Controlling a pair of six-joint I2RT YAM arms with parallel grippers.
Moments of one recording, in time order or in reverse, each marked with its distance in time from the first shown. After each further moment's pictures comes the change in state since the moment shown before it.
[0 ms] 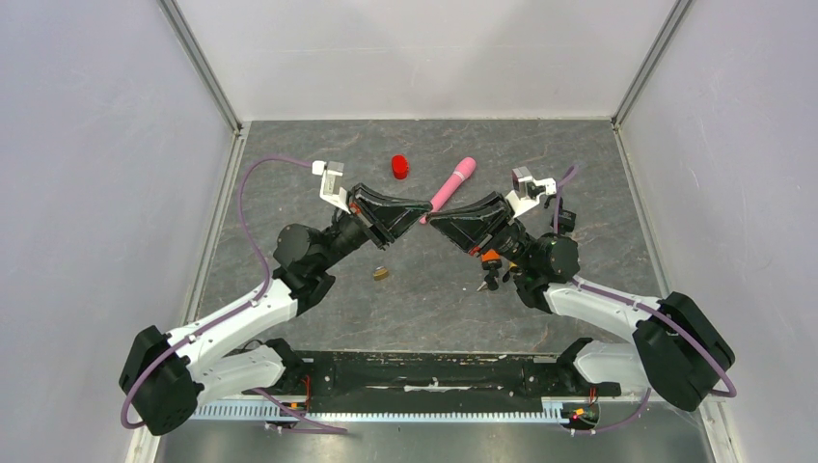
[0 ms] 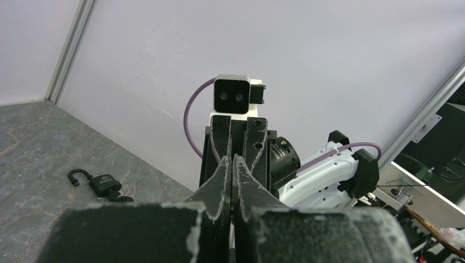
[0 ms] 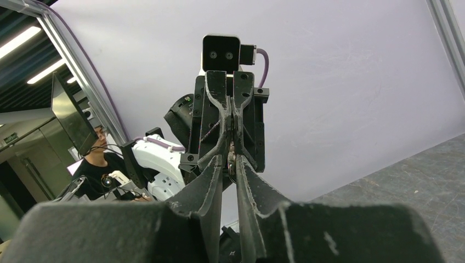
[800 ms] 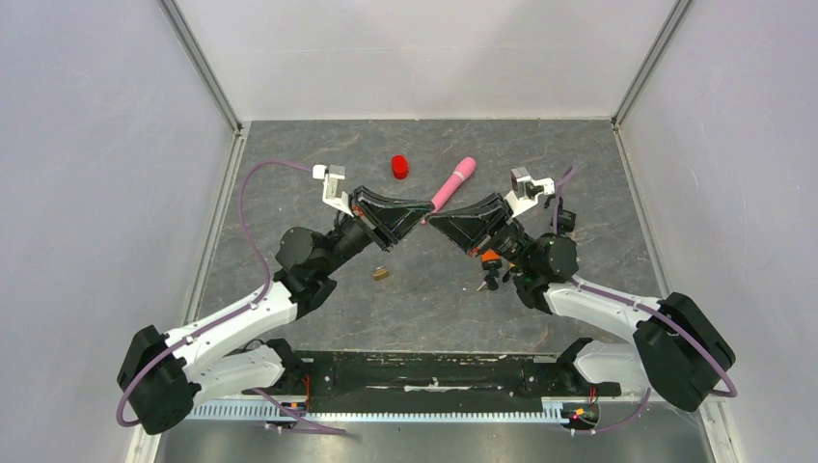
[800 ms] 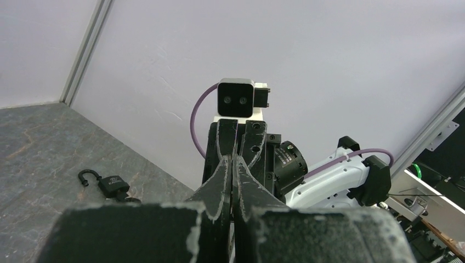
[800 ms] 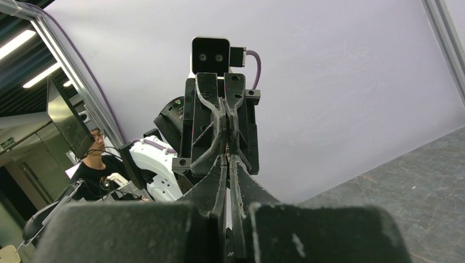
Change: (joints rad) left arm -0.050 -0.005 -0.005 -0.015 -0.088 0.045; right arm 0.003 0.000 0.000 -0.017 0.018 0.001
